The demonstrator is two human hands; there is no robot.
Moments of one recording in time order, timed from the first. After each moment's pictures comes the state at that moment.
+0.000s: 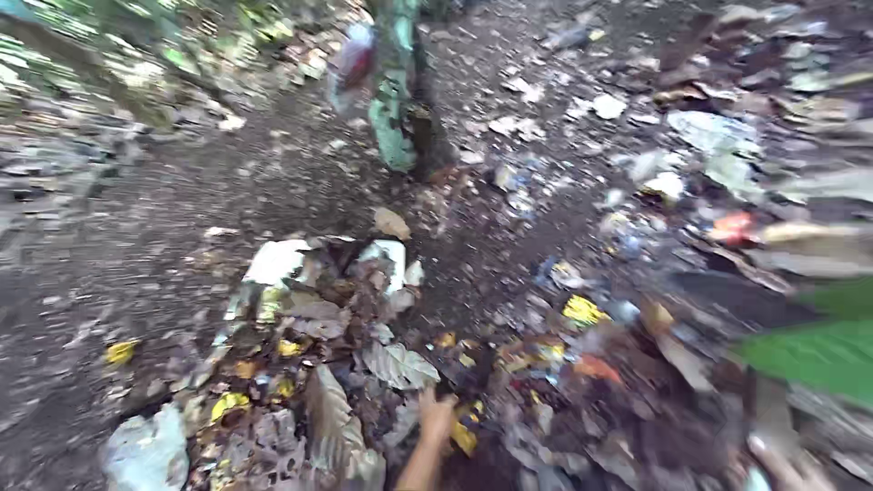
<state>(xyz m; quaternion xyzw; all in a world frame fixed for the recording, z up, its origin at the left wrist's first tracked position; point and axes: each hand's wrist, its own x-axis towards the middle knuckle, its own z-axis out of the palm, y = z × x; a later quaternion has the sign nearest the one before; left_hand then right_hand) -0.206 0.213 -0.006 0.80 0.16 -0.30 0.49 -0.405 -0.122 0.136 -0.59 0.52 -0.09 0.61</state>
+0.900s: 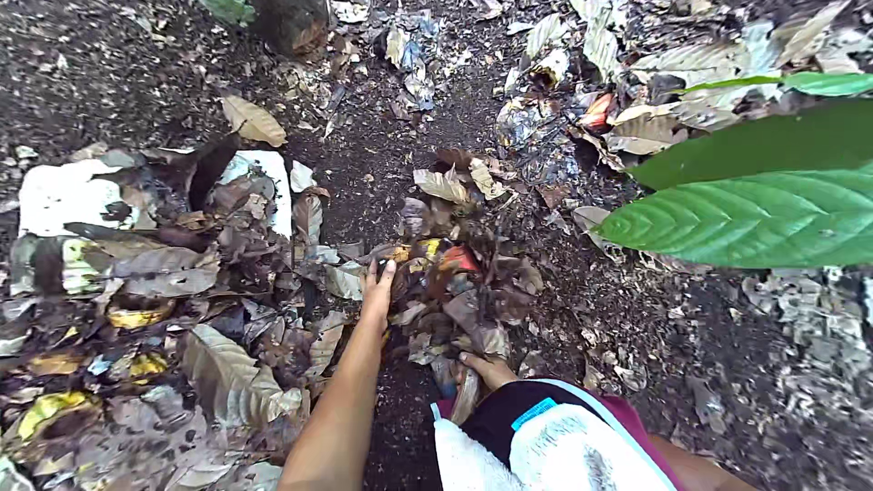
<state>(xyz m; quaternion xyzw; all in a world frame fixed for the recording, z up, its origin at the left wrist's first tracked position) -0.159 0.132 -0.025 0.72 0.12 -0.37 0.57 -0.398 0.024 0.028 -0.44 0.58 0.13 0.67</state>
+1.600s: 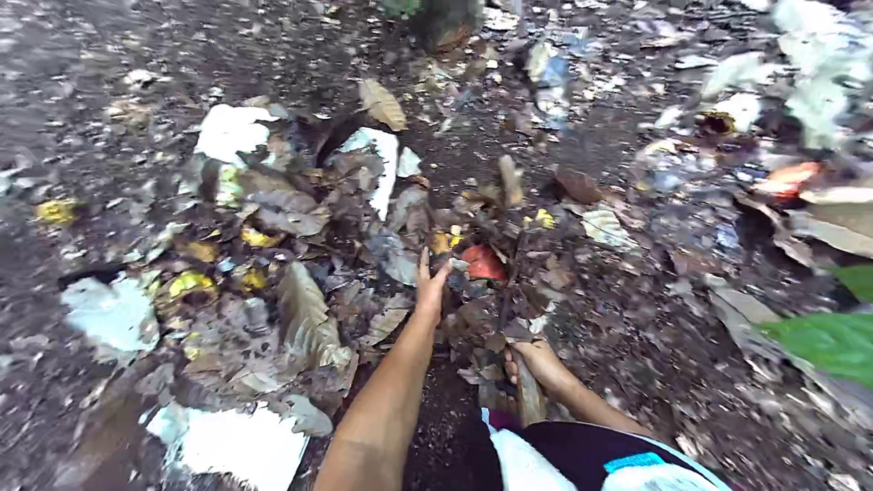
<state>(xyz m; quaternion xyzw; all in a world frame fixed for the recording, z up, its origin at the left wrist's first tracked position) -0.146 0.159 -0.022 0.66 0.19 -0.24 0.69 -0.303 -0.009 0.029 -0.50 0.42 0.29 0.70</state>
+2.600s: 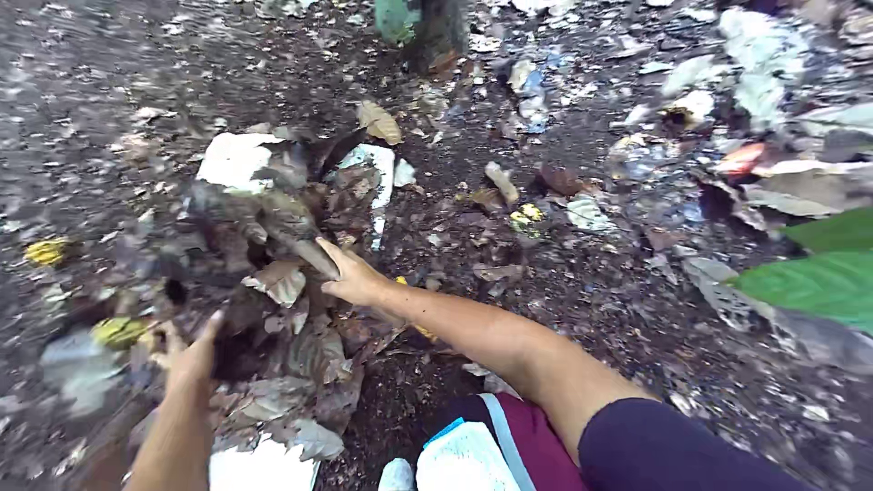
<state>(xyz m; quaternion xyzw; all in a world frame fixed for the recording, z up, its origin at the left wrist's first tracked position) -0.126 0.530 0.087 0.86 0.35 -0.02 0.38 -0.086 0.220 0.079 -0.79 -0.05 0.24 0.57</state>
